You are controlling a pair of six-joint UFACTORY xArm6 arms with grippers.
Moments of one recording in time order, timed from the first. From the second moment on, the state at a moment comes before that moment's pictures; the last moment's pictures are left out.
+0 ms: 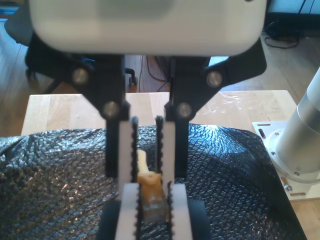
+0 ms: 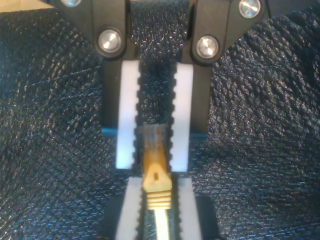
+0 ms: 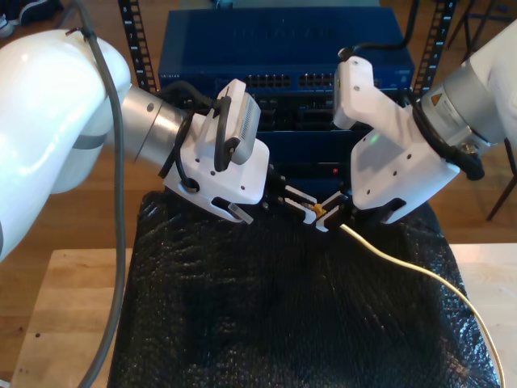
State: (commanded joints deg) left arm -5.5 -16.8 -50.6 -61.3 83.4 -255.0; right arm 13.6 -26.3 -48.9 37.1 68.9 -80.9
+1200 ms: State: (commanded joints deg) left arm 2.4 -16.0 -51.7 -67.5 89.0 -260.1; right arm 9.5 -35.6 -49.0 37.0 68.5 -91.3
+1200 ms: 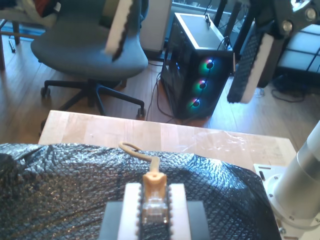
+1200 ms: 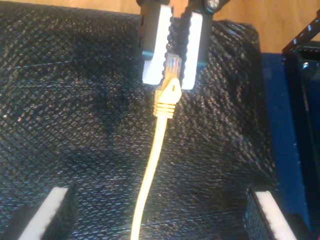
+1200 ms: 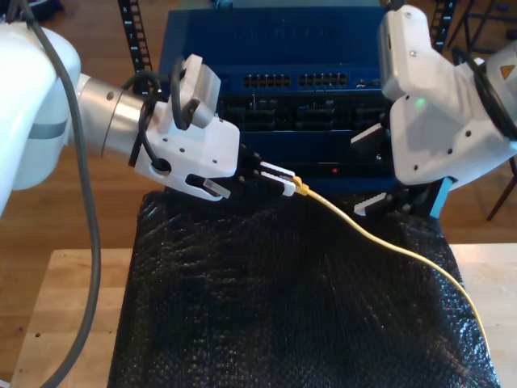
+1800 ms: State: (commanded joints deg) left arm 3.9 -14.6 -51.5 -69.0 92.8 -262.4; right arm 9.8 -35.8 -49.6 37.4 70.2 -98.2
